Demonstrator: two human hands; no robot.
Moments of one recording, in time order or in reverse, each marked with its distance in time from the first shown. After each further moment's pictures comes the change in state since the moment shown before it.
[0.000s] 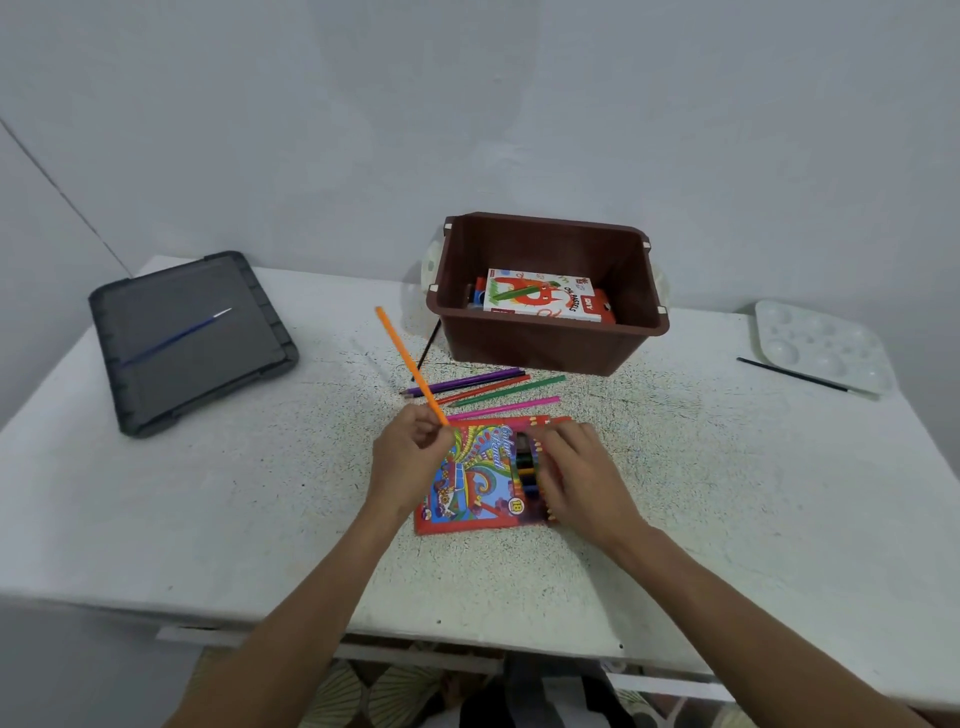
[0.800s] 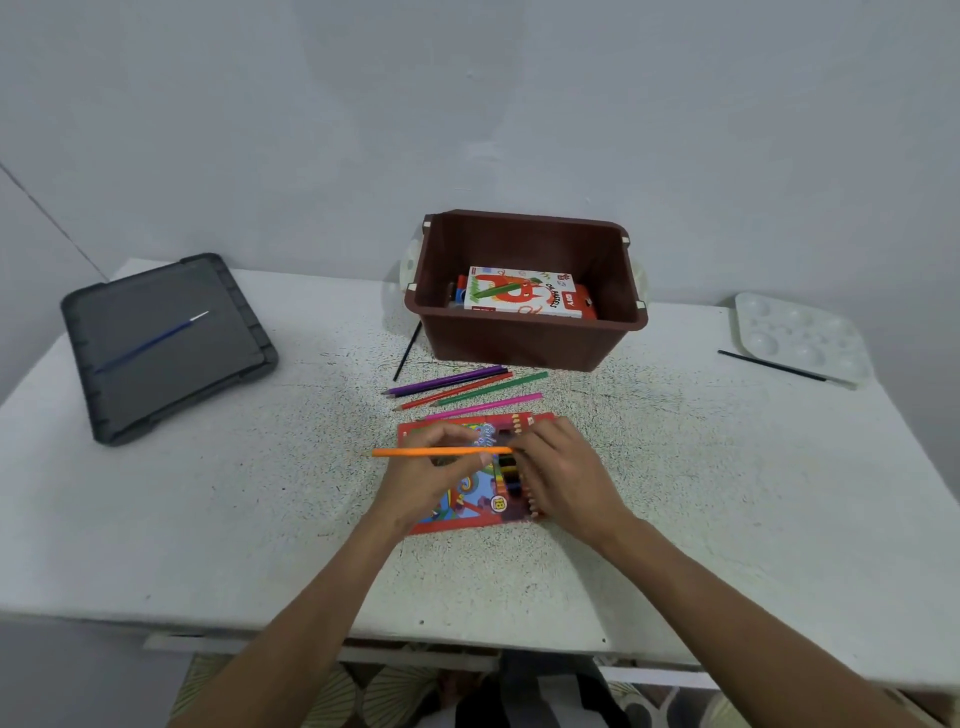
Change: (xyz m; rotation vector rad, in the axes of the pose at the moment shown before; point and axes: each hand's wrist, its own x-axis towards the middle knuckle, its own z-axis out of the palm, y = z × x) left_hand -0.016 0.003 0.016 -0.185 -0.307 0.073; right_hand 0.003 0.002 -0.007 -0.051 0.055 -0.194
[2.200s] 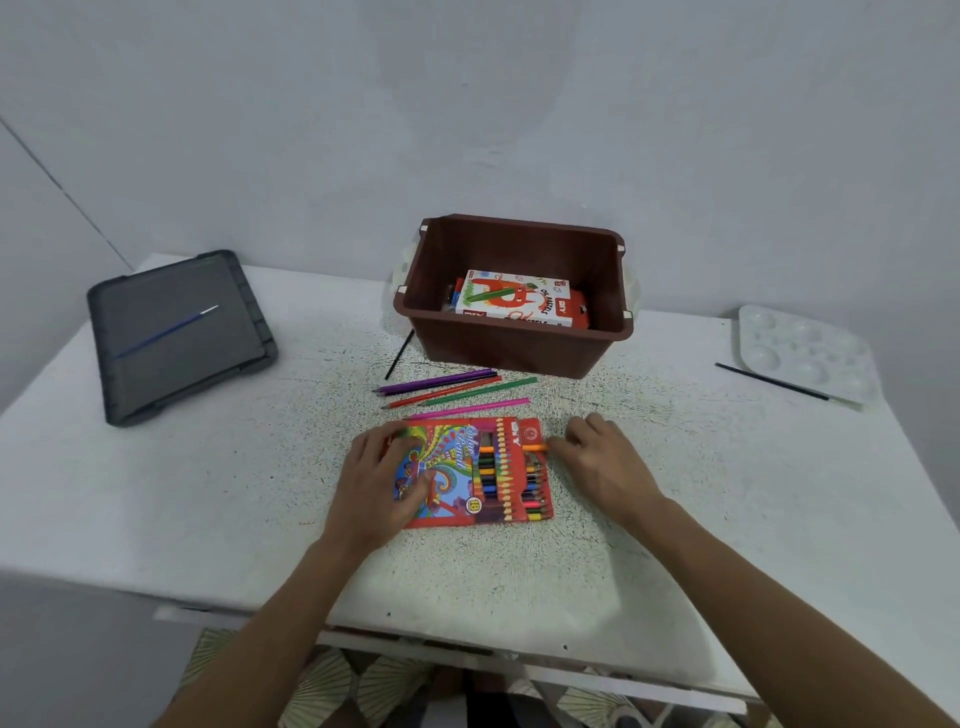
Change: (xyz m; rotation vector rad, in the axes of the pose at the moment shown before) left_hand -0.004 -0.068 -0.020 0.914 0.258 0.469; right_hand -0.019 0.076 -0.025 -0.264 -0.223 -0.024
